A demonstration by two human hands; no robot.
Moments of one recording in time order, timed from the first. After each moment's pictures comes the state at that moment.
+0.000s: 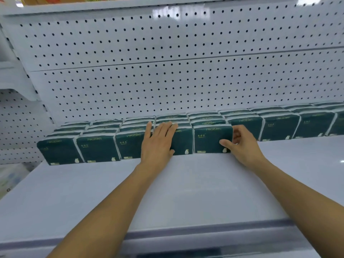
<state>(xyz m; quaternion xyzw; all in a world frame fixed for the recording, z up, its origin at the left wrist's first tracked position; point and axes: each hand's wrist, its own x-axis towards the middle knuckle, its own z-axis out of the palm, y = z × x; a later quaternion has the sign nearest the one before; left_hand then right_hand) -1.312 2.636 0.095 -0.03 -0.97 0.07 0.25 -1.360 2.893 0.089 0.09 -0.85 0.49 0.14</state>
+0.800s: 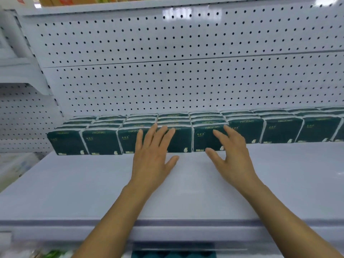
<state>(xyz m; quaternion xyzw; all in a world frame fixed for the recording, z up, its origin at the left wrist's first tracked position) -1.246 2.650 0.084 -0.04 -0.93 -0.01 0.36 -1.297 2.872 0.089 0.20 -0.90 0.33 0.21</state>
